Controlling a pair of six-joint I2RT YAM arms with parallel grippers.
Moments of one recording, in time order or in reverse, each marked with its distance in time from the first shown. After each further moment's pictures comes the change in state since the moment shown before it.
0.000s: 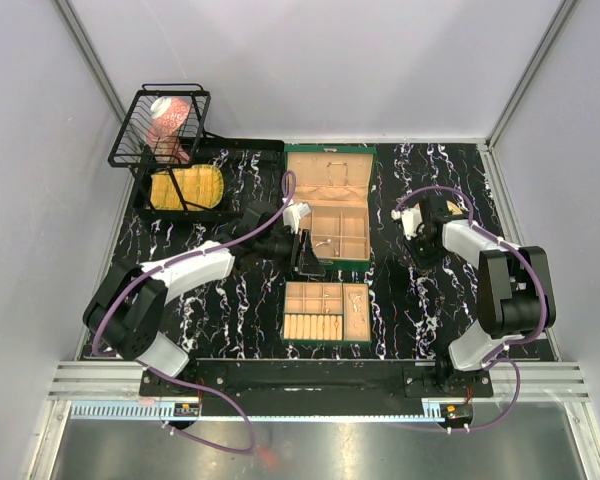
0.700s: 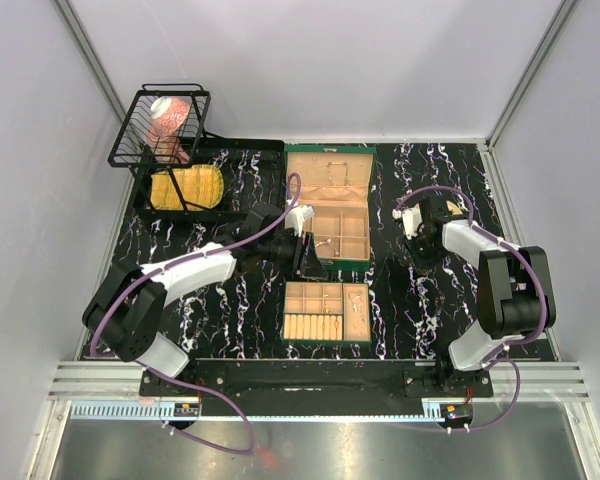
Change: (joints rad) left arm -0.032 -0.008 0.000 -0.003 -0.012 0.023; right arm 0.002 -0.003 0.001 0.002 0.017 0.022
